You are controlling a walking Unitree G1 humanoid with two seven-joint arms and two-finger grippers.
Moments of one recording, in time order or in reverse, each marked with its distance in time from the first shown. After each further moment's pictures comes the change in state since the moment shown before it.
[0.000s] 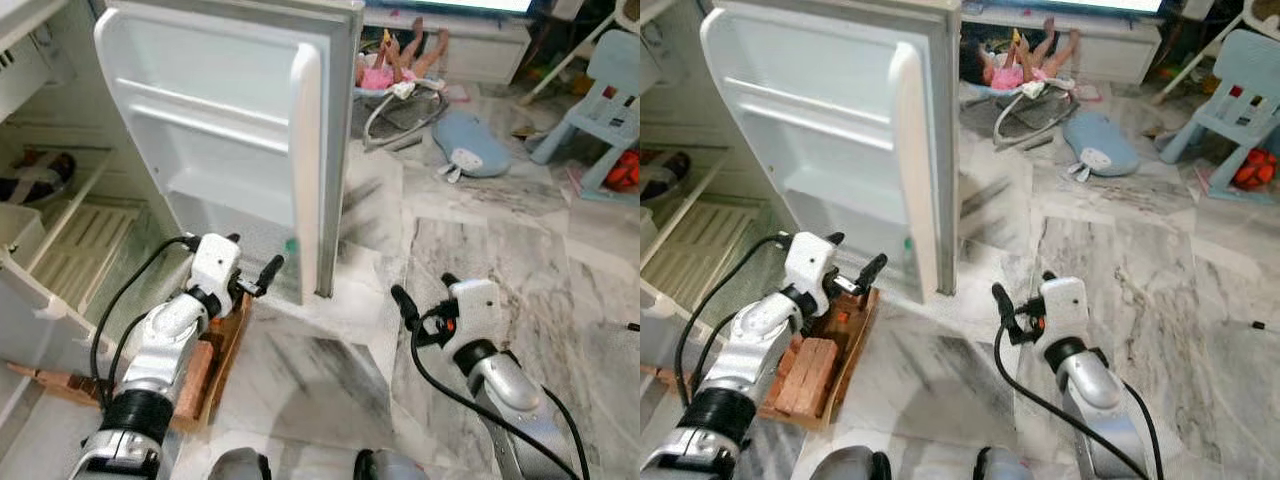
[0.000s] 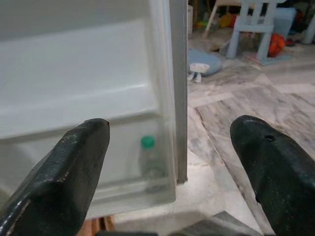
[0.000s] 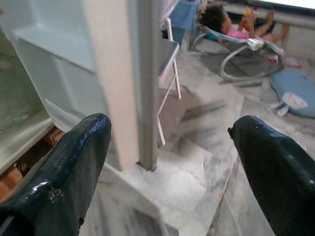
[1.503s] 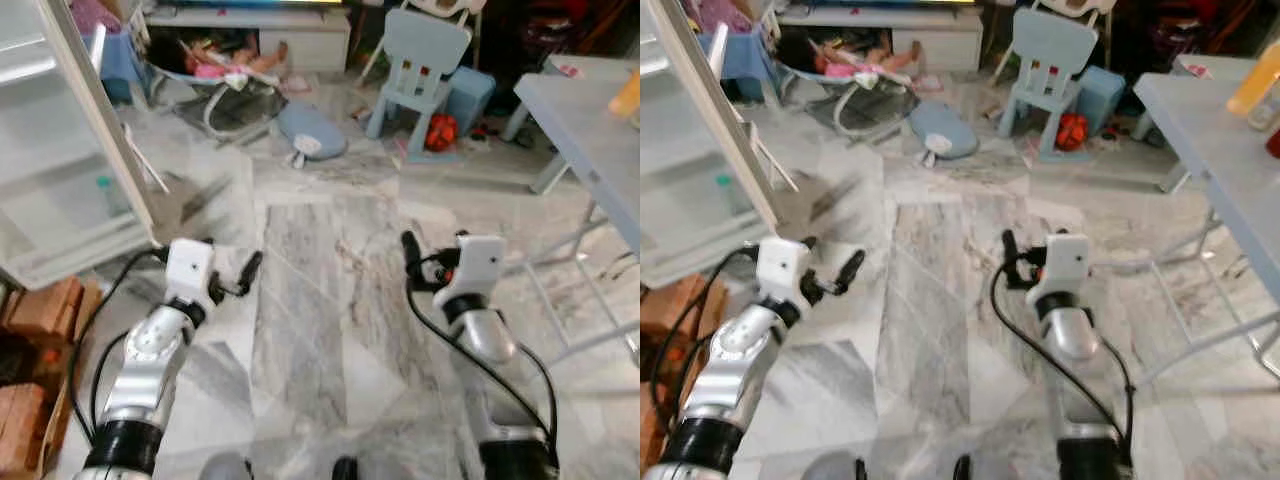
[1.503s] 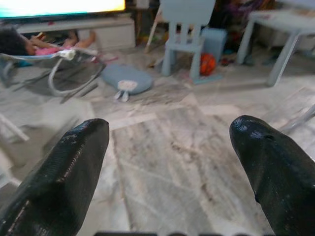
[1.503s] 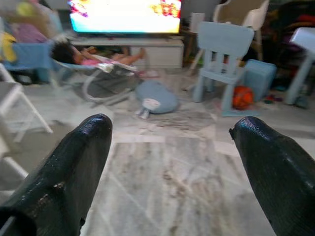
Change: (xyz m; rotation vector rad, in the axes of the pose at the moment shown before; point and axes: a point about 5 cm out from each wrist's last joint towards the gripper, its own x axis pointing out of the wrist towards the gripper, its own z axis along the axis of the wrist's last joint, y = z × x) left arm -0.023 0.009 -0.004 -0.112 0.006 0.181; right arm 0.039 0.013 0.032 0.099 -0.143 -0.164
